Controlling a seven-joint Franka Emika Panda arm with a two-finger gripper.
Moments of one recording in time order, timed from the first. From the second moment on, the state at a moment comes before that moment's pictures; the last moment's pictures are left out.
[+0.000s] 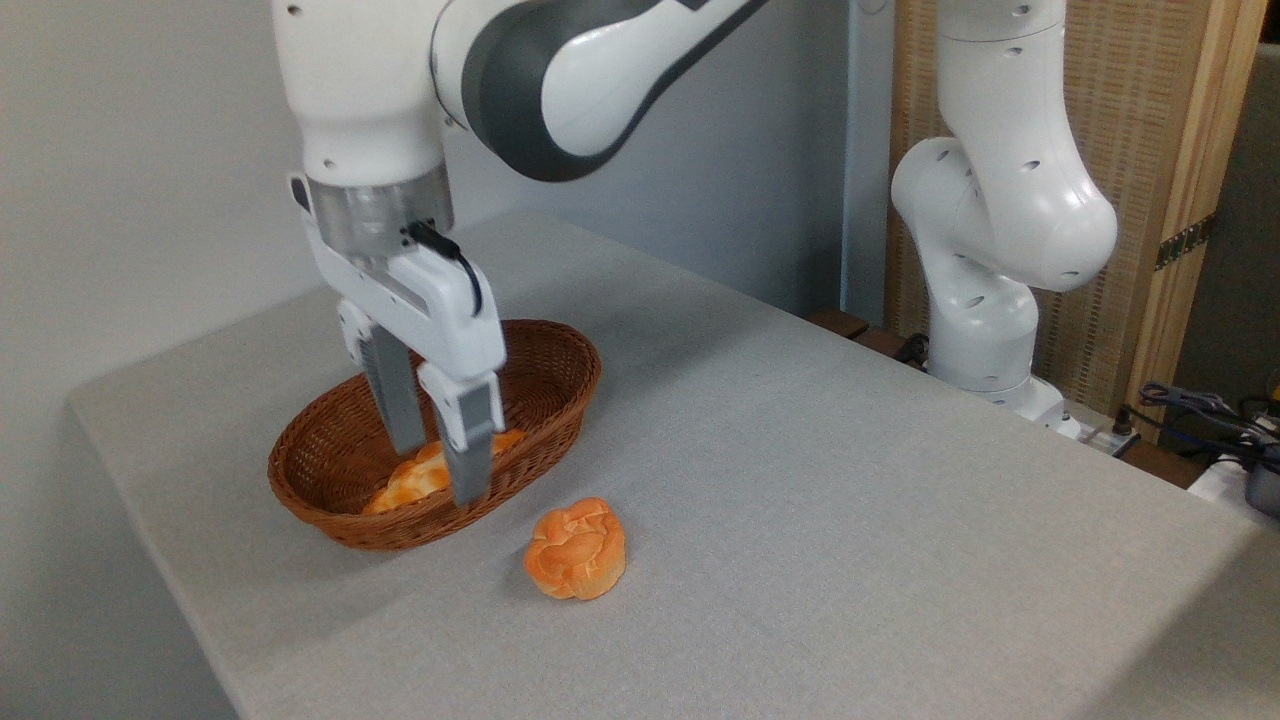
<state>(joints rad) -0.22 0.11 0.11 -1.75 -0.06 1.94 0.64</state>
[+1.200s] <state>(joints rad) -0.19 0.16 0.13 -1.88 -0.04 1.89 0.78</state>
